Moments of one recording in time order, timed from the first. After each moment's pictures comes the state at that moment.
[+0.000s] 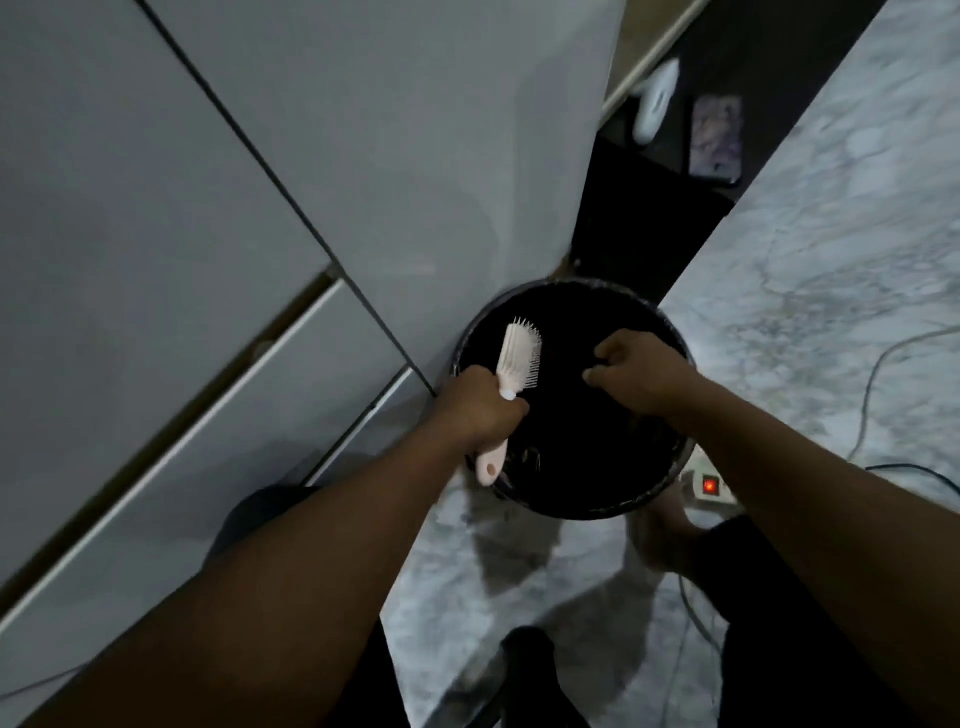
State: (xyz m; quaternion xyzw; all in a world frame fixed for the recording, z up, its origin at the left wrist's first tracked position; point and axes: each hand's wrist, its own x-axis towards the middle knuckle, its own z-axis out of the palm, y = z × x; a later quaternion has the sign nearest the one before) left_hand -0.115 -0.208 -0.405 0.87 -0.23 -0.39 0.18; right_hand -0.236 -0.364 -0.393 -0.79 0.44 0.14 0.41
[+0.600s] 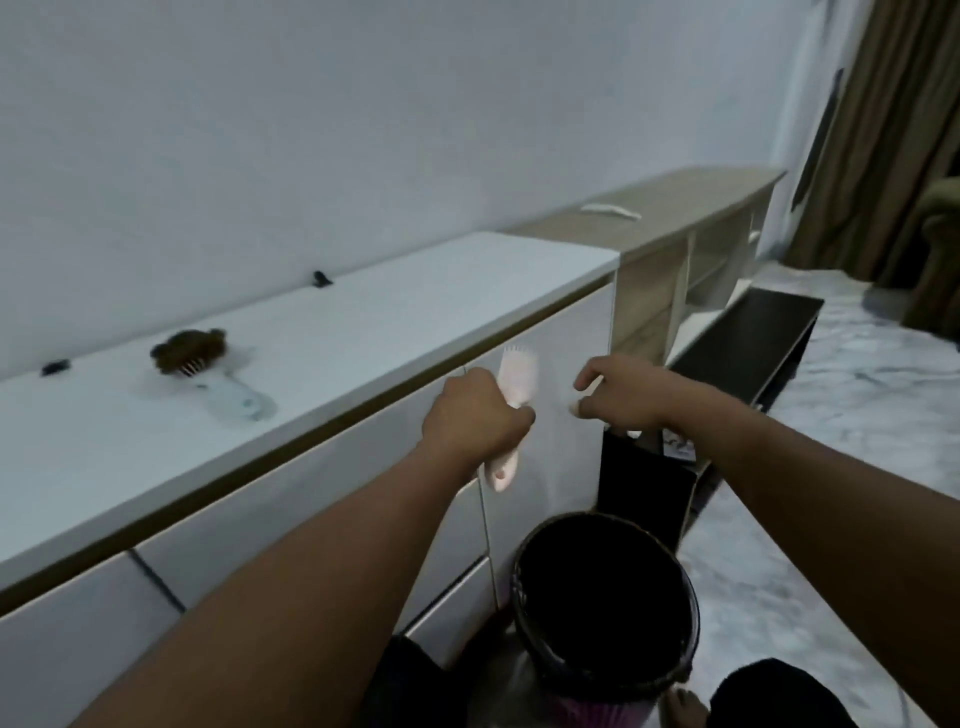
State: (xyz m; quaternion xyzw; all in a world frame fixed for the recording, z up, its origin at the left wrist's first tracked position) left_hand -0.154 -0.112 -0.067 0.92 -0.31 -0.01 0.26; right_hand -0.256 -0.275 -0.053 -0.93 0.26 -0.03 0.28
